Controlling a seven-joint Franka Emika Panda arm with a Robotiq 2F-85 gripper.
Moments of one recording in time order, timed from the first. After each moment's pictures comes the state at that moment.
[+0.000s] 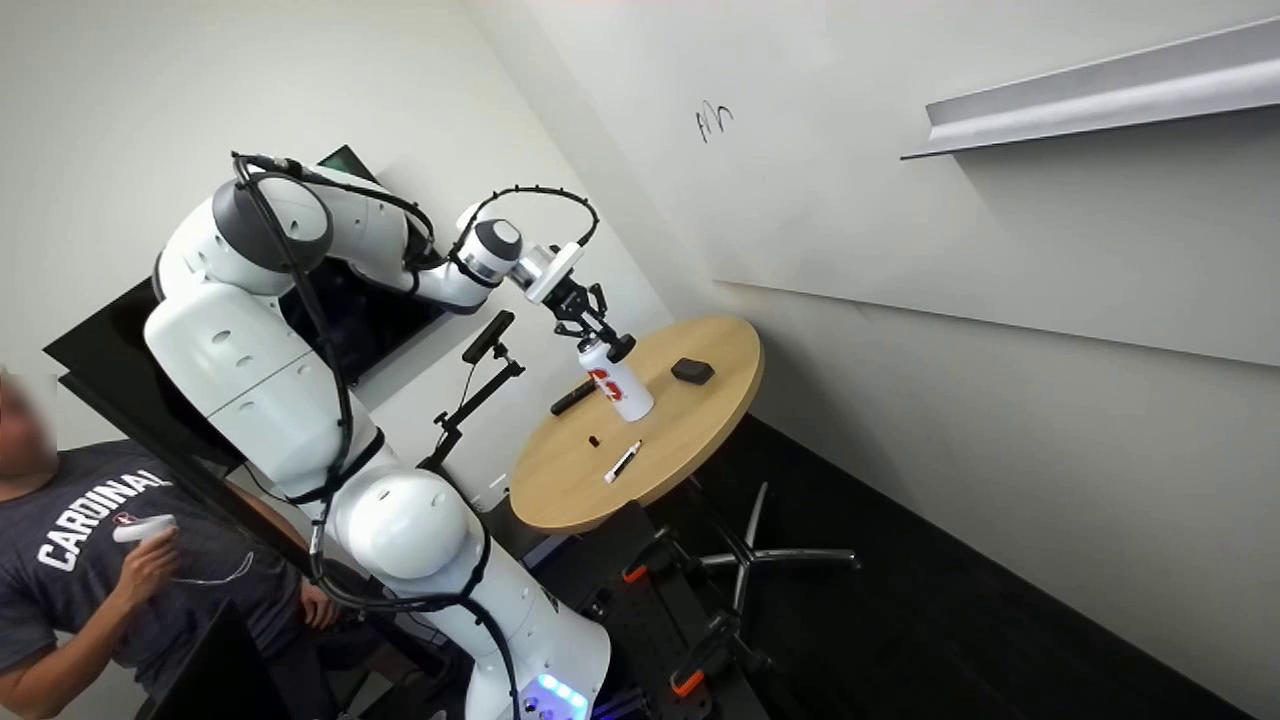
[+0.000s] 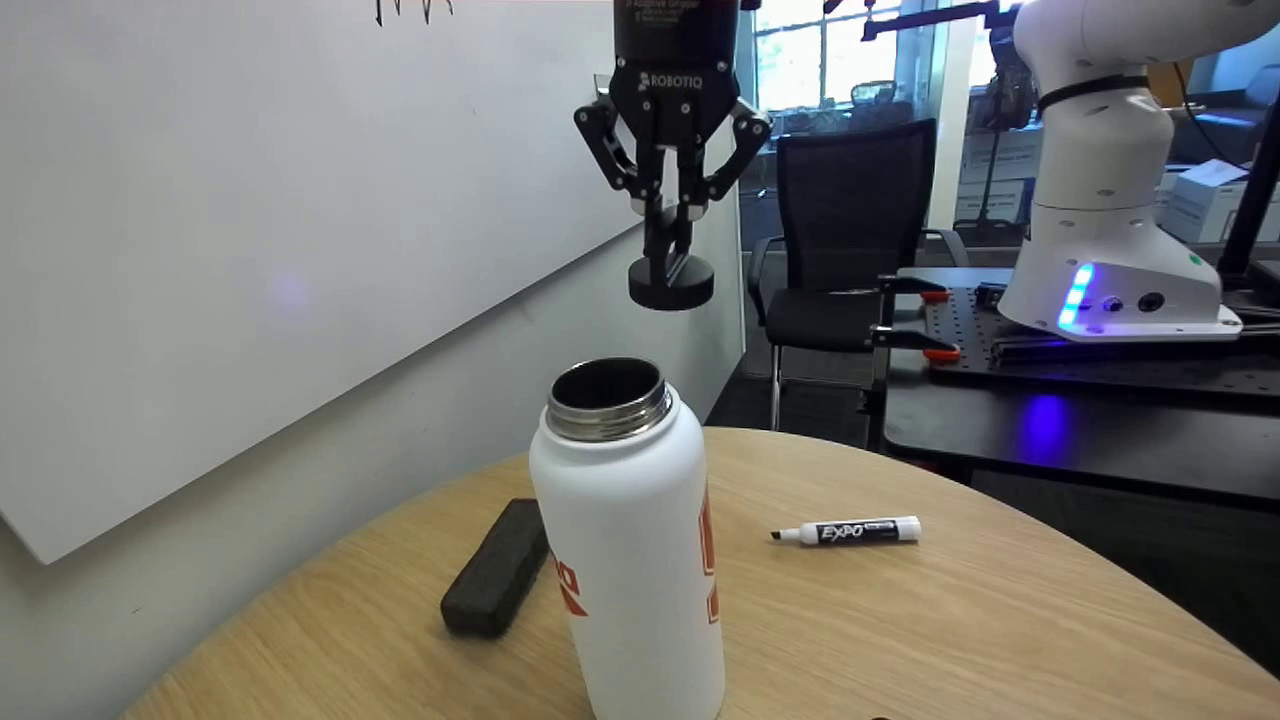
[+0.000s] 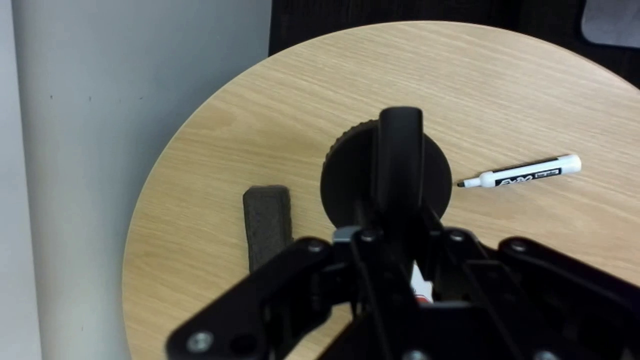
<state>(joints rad) 0.49 0.06 0.44 -2.15 -0.31 2.22 -0.56</state>
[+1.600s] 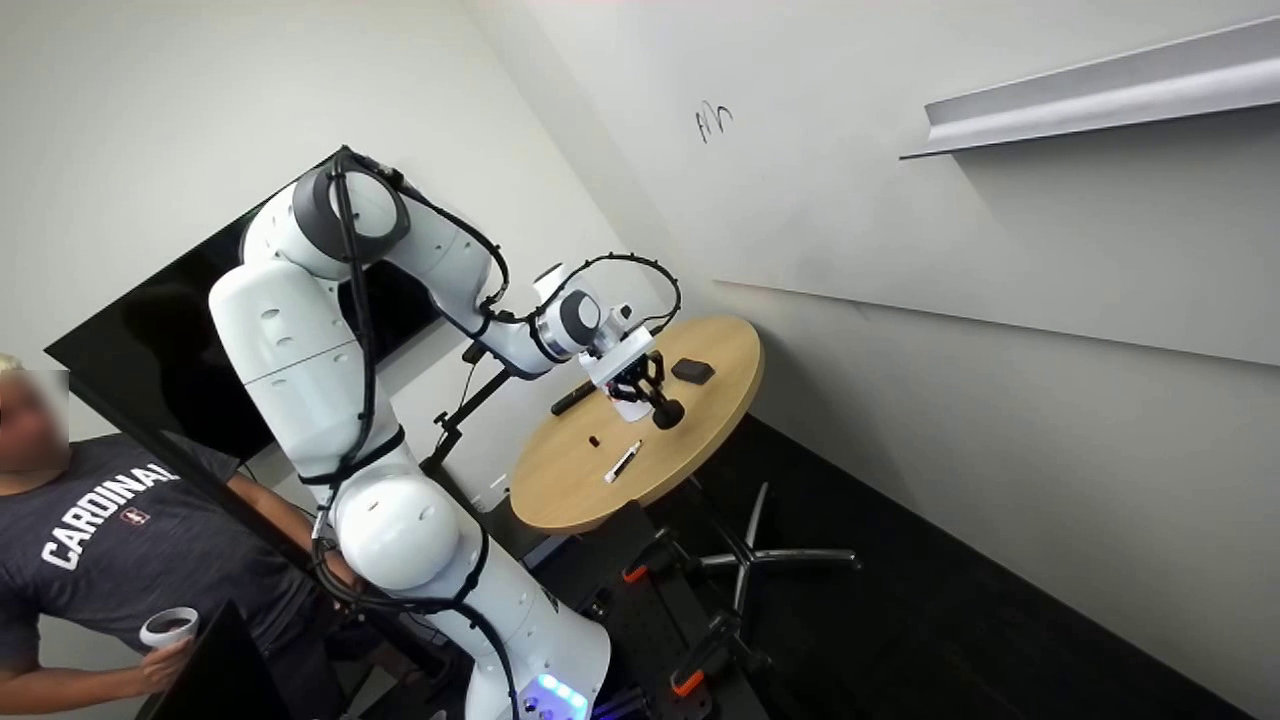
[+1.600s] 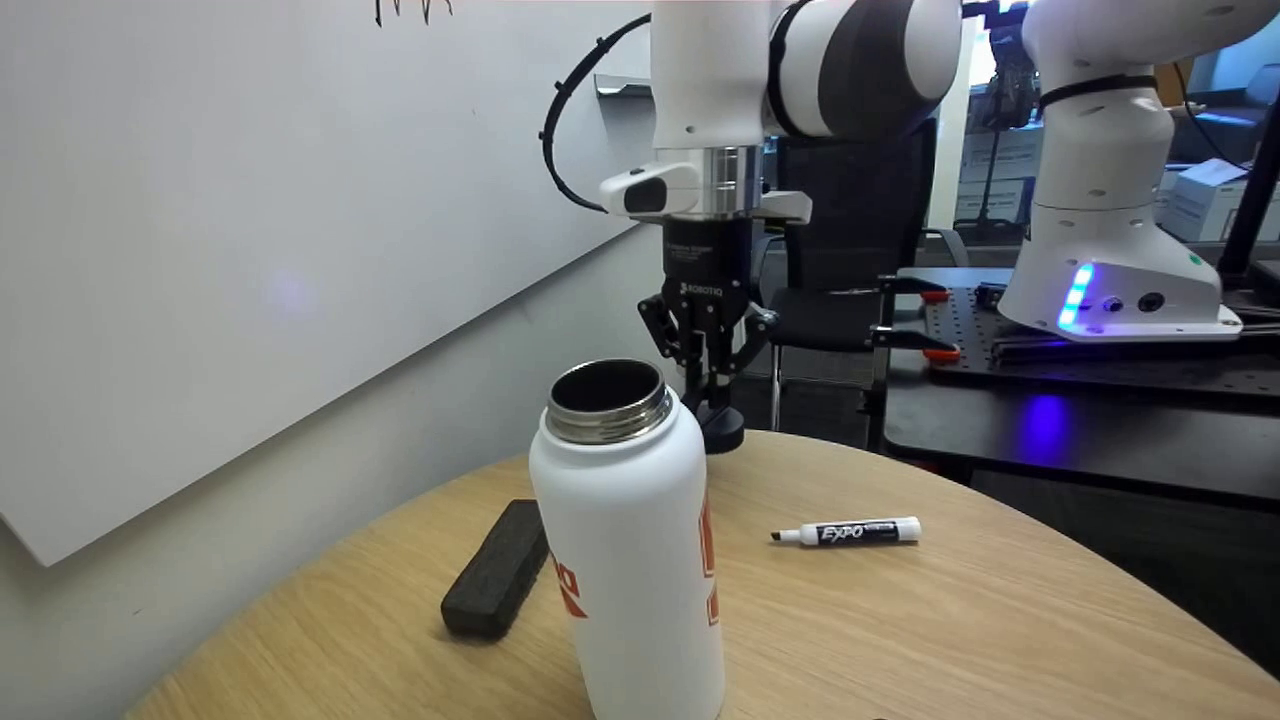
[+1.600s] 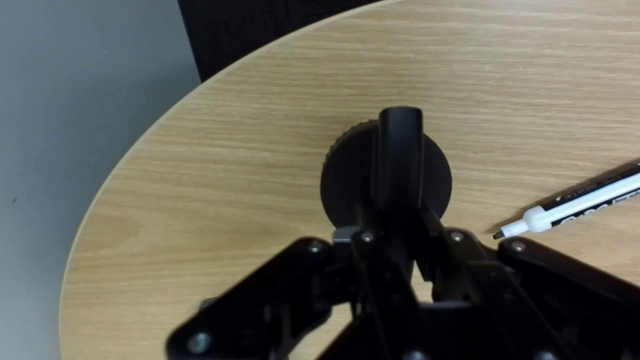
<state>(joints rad) 0.37 0.27 0.39 -2.42 -0.27 2.78 -0.43</state>
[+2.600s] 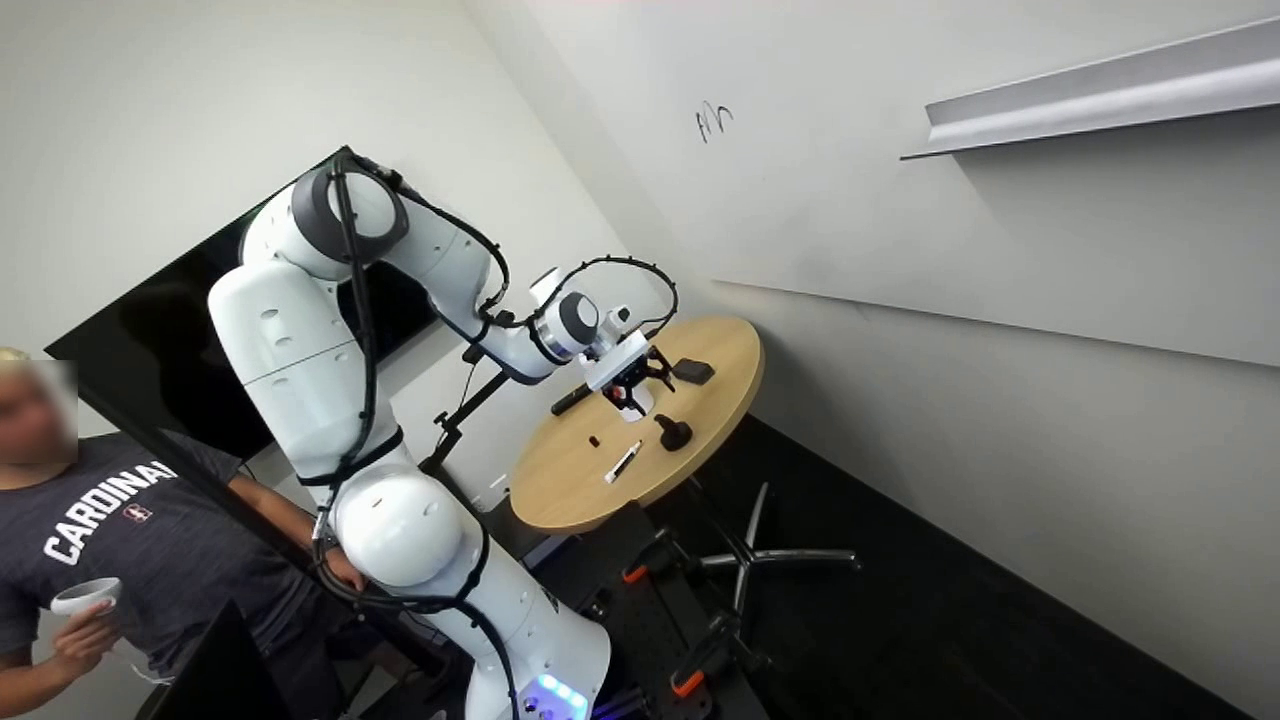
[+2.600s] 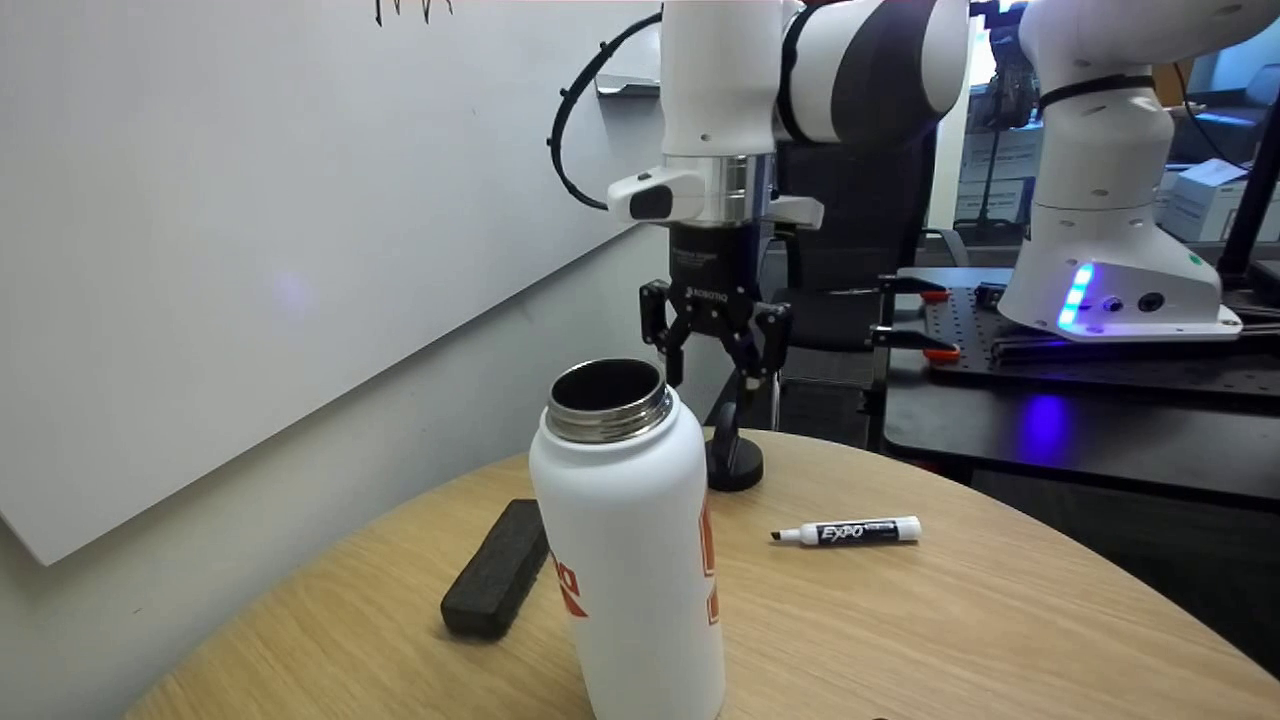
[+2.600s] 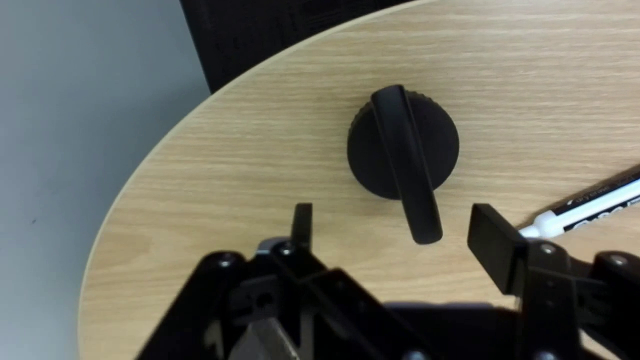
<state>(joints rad) 0.41 0.26 0.36 -2.43 -0.36 2.78 -0.29</state>
